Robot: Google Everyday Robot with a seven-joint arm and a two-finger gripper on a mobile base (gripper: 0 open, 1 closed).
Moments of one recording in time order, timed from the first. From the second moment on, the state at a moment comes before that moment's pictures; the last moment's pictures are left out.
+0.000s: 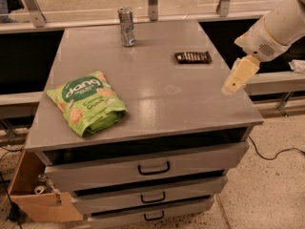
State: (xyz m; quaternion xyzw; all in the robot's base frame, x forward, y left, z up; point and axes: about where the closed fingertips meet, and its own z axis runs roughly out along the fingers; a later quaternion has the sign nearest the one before) arm 0.607 -0.230 0.900 -0.55 0.79 0.02 0.26
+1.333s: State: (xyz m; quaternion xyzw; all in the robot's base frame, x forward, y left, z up) arm 0.752 -0.191 0.848 -0.40 0.81 0.15 0.41
